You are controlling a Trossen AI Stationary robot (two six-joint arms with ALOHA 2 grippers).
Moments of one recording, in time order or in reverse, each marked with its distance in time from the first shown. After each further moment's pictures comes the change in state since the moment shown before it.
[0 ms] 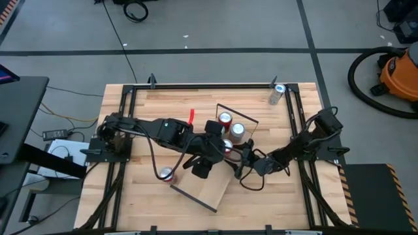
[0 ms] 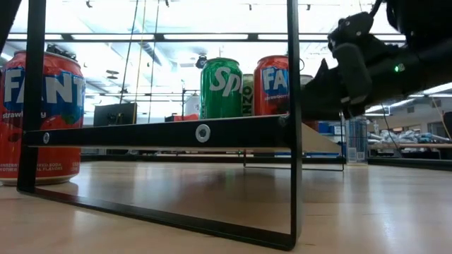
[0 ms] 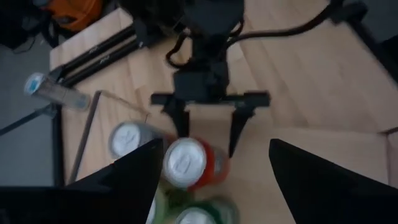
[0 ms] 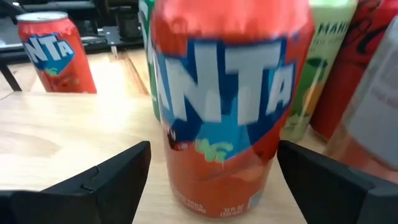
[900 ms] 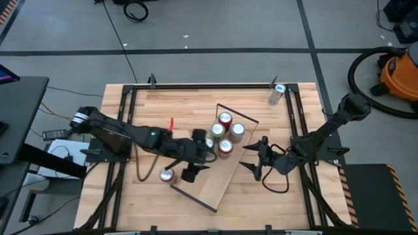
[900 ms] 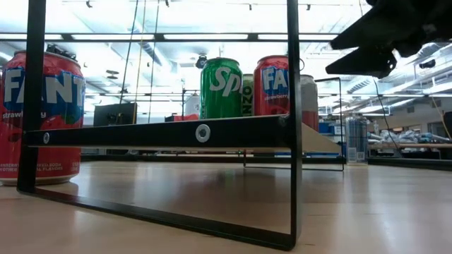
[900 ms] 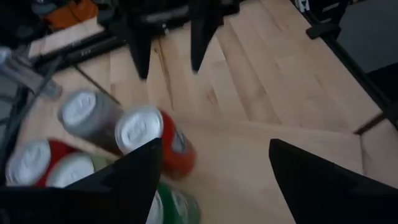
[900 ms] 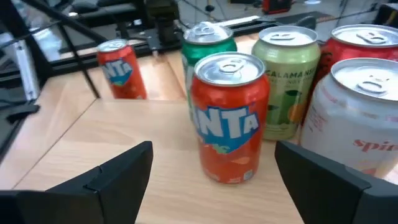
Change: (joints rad) left arm -0.025 -0.373 -0.780 0.571 0.040 -0.111; right arm 0.150 -0.565 -0.003 -0.678 -0.041 0.186
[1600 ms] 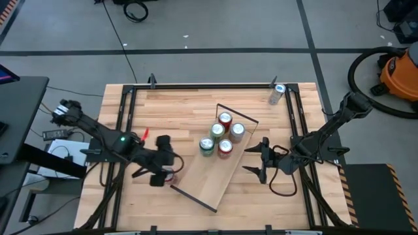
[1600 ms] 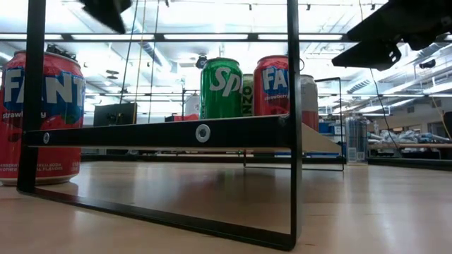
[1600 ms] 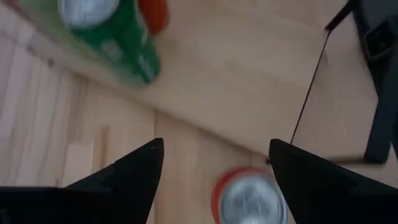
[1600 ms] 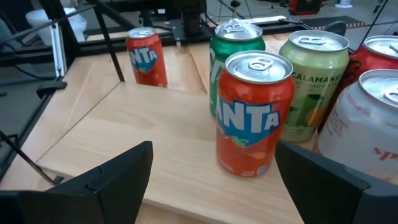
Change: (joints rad) left arm -0.204 -0.308 -0.300 -0.291 -0.099 -0.476; right arm 0.028 -0.062 0.000 -0.057 -0.067 -0.084
